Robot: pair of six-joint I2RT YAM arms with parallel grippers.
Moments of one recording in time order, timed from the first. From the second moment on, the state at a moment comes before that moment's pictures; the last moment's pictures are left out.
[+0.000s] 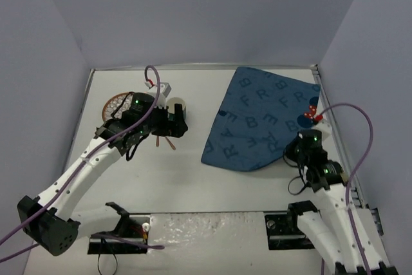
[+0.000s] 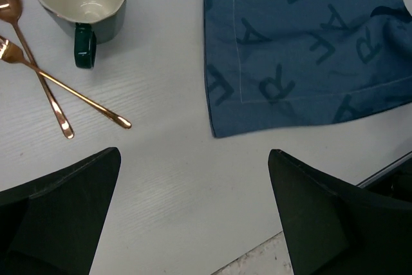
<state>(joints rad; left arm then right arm) -0.54 1.17 1.16 -0.63 0.09 -0.36 0.16 0.66 0.65 -0.68 0.22 0.62</state>
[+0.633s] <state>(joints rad) -0.63 2.33 2.24 -0.61 0.03 -0.31 0.16 0.54 0.62 -0.77 0.22 0.84</state>
